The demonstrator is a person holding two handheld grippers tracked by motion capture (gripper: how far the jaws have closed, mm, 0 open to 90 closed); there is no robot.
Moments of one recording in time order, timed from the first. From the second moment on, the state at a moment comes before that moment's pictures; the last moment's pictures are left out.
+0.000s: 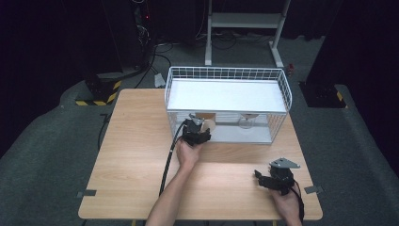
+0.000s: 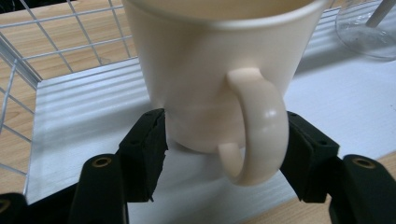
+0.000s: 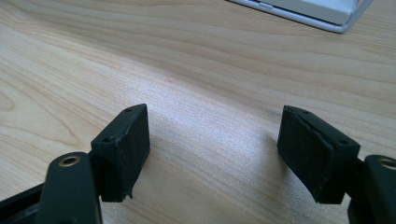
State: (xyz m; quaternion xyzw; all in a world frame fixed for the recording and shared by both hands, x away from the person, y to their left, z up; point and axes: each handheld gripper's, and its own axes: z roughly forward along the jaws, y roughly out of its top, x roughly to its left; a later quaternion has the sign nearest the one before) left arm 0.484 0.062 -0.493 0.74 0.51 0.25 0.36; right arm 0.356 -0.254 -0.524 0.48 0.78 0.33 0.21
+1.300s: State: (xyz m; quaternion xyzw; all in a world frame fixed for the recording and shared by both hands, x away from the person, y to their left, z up) left arm 0.475 0.070 -0.476 0.74 0.51 0.24 0.37; right arm 0.356 -0.254 -0.524 0.48 0.79 0.33 0.21
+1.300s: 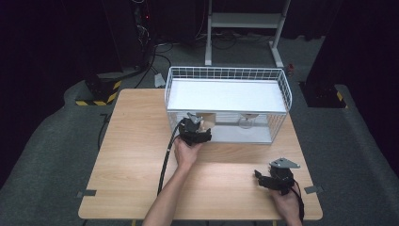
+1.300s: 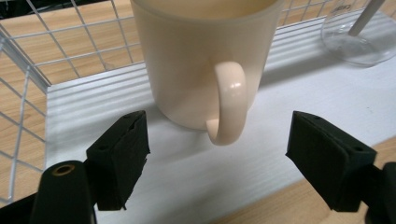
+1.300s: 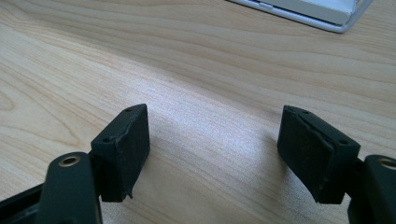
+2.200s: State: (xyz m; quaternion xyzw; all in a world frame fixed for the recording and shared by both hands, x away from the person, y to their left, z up) left arm 0.427 0.098 -0.462 0.72 0.49 0.23 0.43; right arm 0.357 -0.254 -0.524 0.48 0.79 0.33 0.21
